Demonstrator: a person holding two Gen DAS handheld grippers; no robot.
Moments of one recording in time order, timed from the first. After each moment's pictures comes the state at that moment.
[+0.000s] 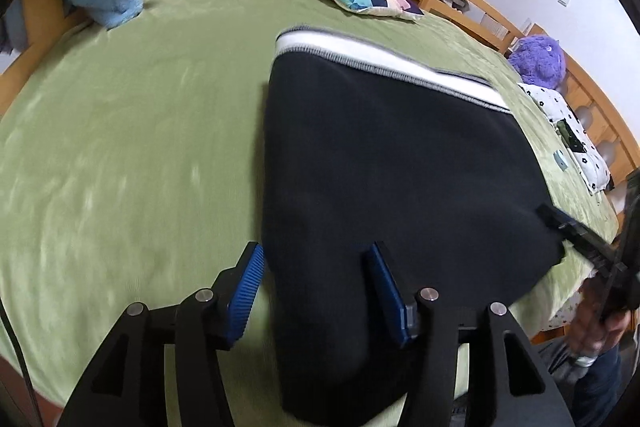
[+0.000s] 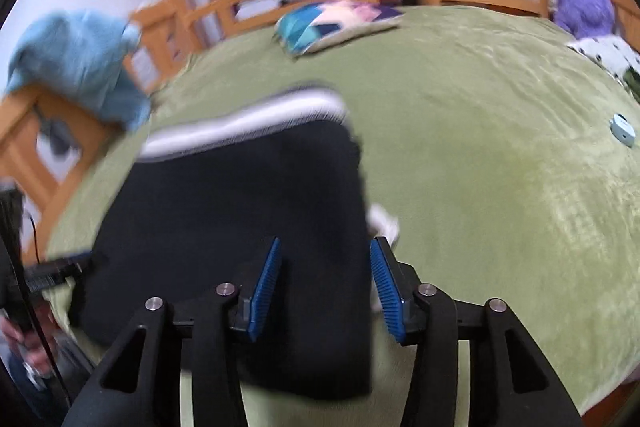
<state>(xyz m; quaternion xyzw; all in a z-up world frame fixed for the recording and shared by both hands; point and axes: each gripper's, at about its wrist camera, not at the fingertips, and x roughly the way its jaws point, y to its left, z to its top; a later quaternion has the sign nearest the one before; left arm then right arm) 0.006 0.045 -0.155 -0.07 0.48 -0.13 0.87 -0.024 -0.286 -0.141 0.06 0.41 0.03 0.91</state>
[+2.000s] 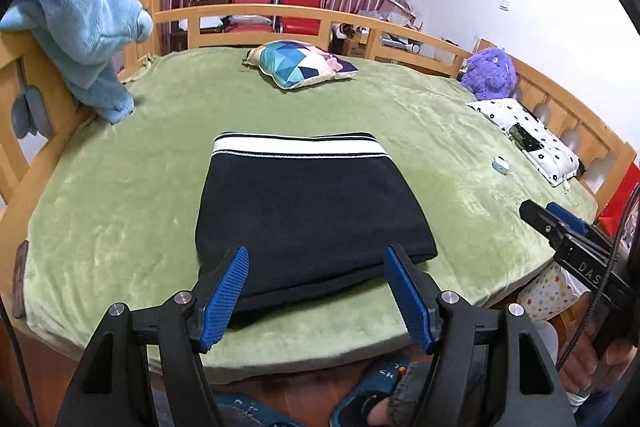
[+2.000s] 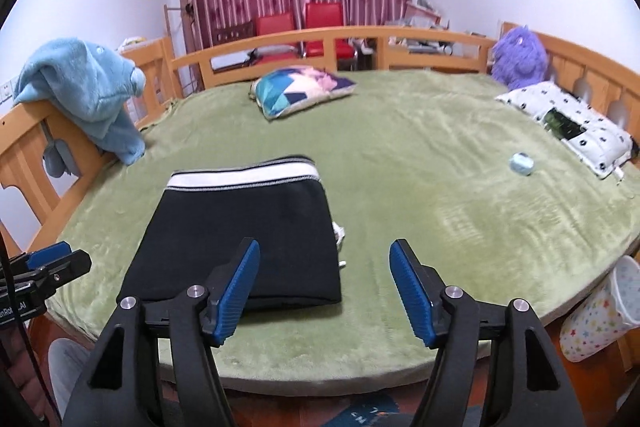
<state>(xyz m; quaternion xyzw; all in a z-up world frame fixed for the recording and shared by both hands) -0.123 -0.035 -0.001 -0.02 0.37 -0.14 0.92 -0.176 -0.283 0.004 0.06 0.31 -0.05 0.95</state>
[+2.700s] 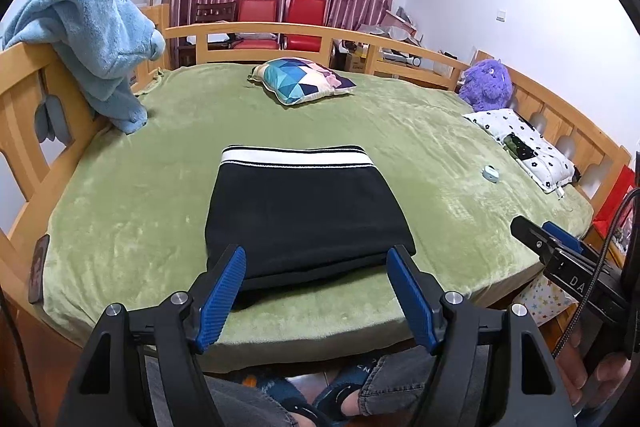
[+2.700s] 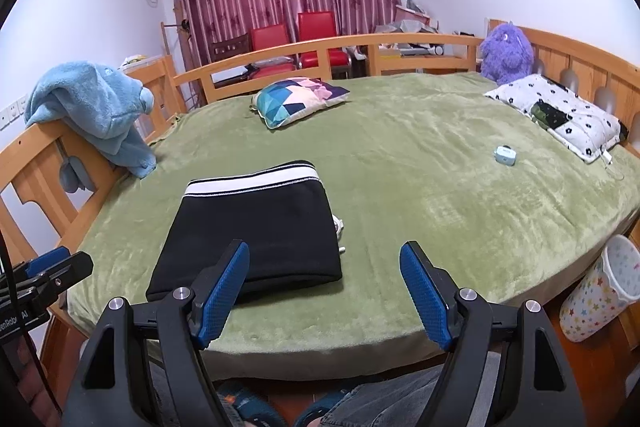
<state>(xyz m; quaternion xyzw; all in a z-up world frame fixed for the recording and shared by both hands) -0.172 -0.035 0.032 -0.03 0.35 -0.14 0.93 -0.221 -0.285 0.027 0.09 0.31 -0.06 0.95</state>
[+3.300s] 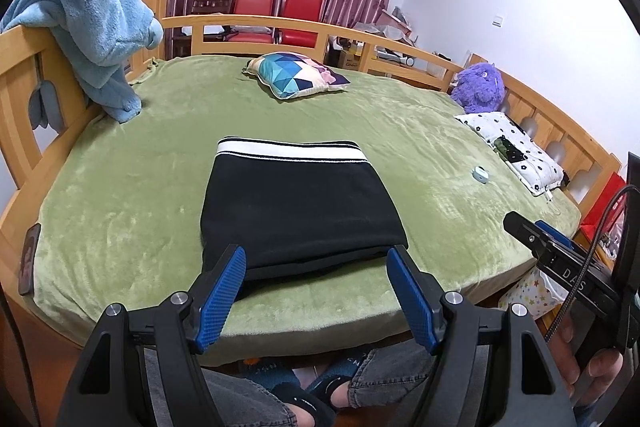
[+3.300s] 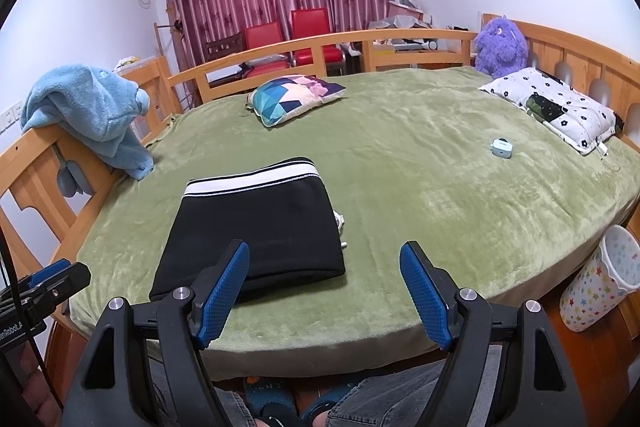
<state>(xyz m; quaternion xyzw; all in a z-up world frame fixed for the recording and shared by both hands) -0.174 -0.023 0.028 -0.05 0.36 -0.15 0.92 -0.225 -0.279 0.027 0.09 0.31 -0.06 0.94</state>
